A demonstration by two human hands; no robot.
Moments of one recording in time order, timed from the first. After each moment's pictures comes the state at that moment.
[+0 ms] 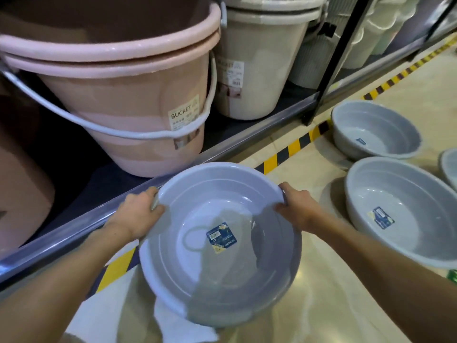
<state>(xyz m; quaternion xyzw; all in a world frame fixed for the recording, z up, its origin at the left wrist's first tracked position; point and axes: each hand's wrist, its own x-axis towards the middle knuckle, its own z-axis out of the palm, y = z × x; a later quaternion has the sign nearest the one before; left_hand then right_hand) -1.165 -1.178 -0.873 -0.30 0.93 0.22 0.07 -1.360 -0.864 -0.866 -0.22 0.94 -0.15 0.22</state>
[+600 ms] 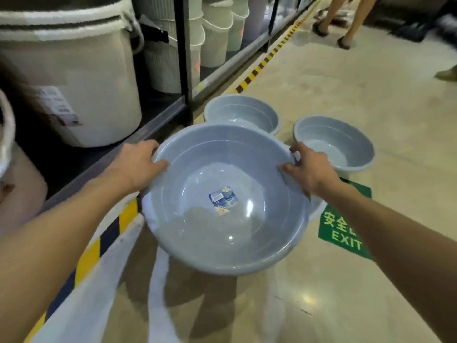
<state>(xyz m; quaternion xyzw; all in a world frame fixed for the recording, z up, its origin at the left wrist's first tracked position) -1.418 -0.971 -0.784 -0.03 0.98 0.20 -0.03 -1.445 -0.600 -0.790 0.00 0.97 -0.23 -0.02</state>
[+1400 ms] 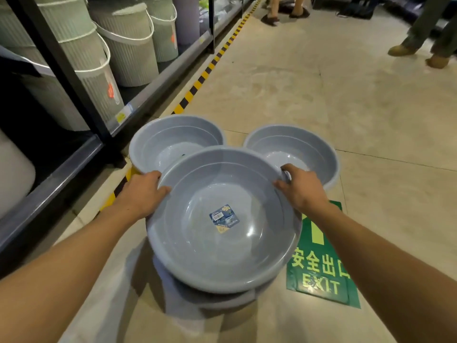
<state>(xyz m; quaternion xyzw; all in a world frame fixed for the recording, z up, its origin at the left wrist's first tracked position) -1.609 -0.794 -0.842 0.00 0.99 0.15 0.05 -1.566 -0.436 -0.846 0.13 0.97 -0.22 0.00</state>
